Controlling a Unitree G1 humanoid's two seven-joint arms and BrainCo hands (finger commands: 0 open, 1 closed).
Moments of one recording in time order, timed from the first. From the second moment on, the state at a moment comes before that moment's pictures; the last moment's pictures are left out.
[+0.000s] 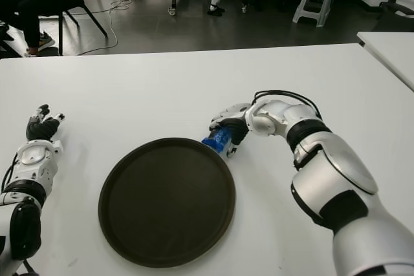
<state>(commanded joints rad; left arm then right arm) -0.69 0.30 0.29 1.32 -0.04 -0.26 0.17 -1.04 -0.31 0.79 1.30 -0.88 -0.67 0.22</state>
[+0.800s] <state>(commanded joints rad) -0.69 0.31 0.29 1.32 -0.04 -0.26 0.16 -1.00 -0.31 0.77 1.31 -0.86 -0.65 0.18</state>
